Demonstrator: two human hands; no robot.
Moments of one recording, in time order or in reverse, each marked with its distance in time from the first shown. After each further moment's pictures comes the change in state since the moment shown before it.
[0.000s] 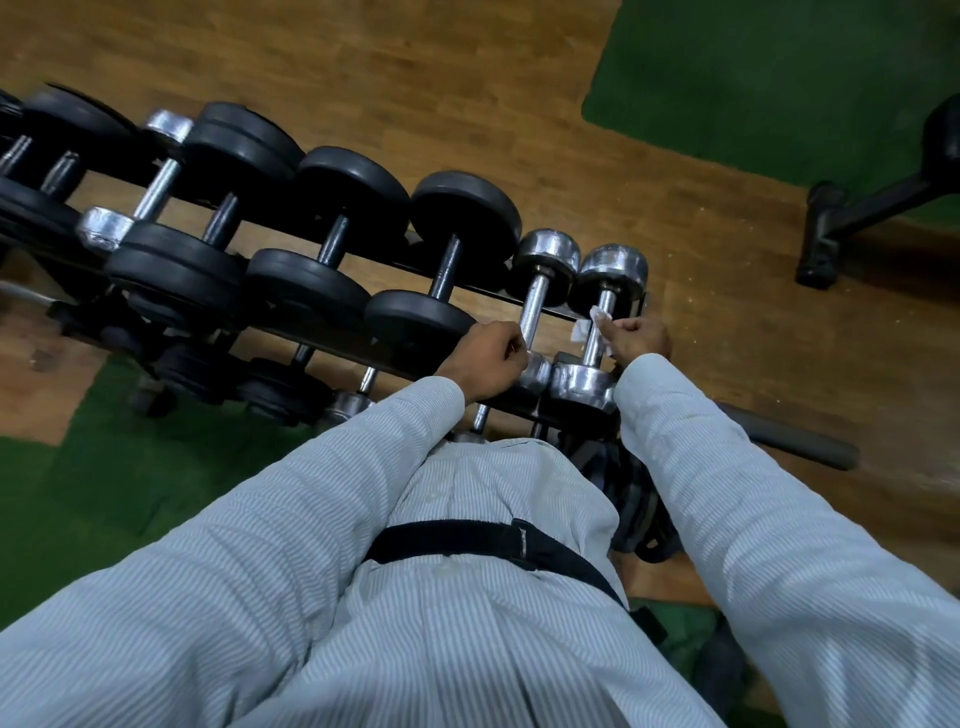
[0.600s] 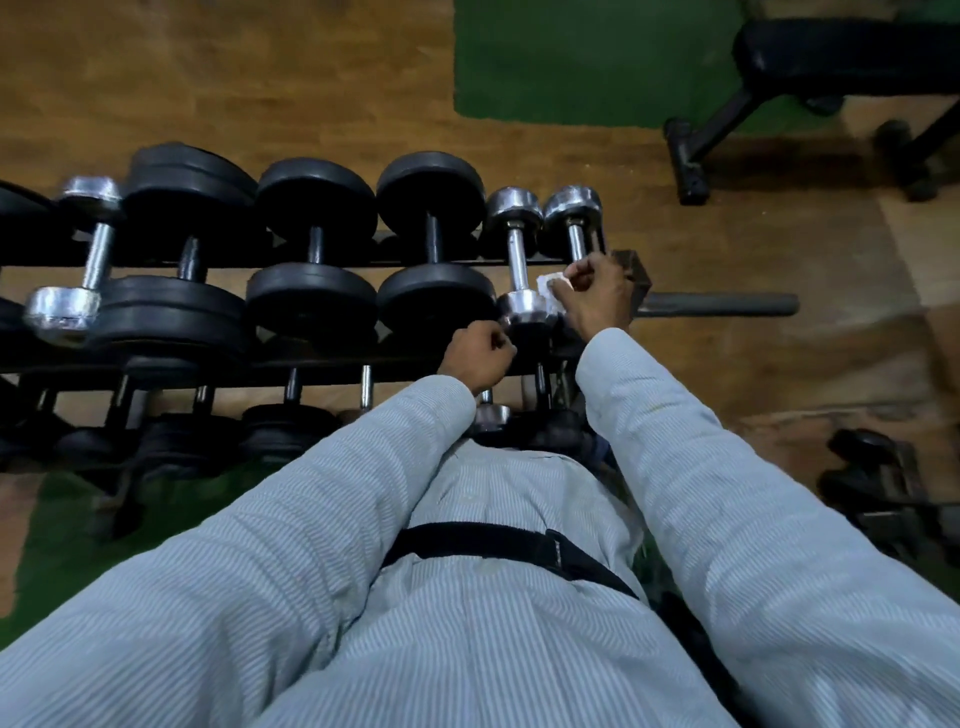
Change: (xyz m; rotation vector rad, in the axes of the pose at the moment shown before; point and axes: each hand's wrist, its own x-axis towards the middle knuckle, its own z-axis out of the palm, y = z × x) left_hand -0.073 -0.062 -0.021 -0.128 -0.147 -0.015; right_hand -0.170 -0.009 0.048 -0.042 0.323 -0.327
